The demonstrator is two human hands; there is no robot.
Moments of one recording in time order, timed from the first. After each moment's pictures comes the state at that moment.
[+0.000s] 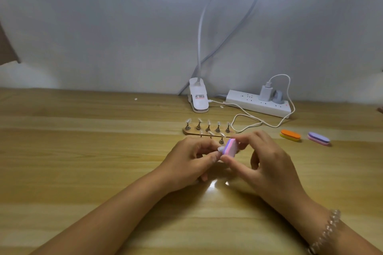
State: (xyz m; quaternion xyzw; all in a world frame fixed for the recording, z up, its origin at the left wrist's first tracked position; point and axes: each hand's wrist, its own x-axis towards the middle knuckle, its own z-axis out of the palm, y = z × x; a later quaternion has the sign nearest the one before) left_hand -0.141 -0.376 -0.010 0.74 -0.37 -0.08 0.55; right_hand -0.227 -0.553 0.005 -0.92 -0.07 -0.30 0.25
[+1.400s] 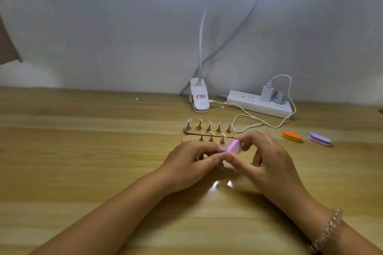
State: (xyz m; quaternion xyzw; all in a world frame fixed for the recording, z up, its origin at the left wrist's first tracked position) left_hand -0.139 -0.376 -0.008 0.80 -0.41 -0.05 0.44; right_hand -0.224 -0.556 0.004 -0.90 -0.05 -0.30 0.30
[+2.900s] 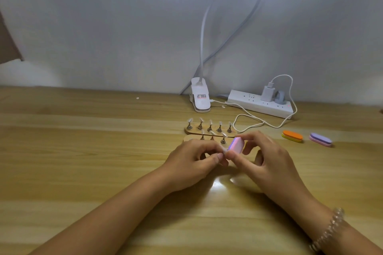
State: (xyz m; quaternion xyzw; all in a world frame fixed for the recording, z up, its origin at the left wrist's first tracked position) left_hand -0.139 -0.377 -0.010 0.79 -0.40 -0.06 0.47; right_hand -0.223 -0.559 0.004 -0.91 -0.03 -0.27 0.32
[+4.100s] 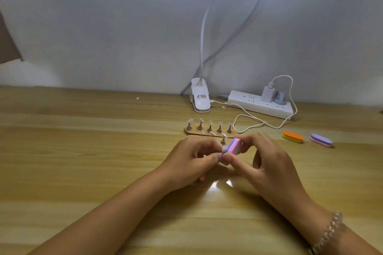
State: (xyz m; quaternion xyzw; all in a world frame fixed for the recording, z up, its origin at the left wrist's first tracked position) left_hand -0.140 -0.376 -0.008 0.74 -0.39 -0.06 0.54; right_hand -0.226 -0.555 0.004 -0.91 -0.06 -0.30 0.27
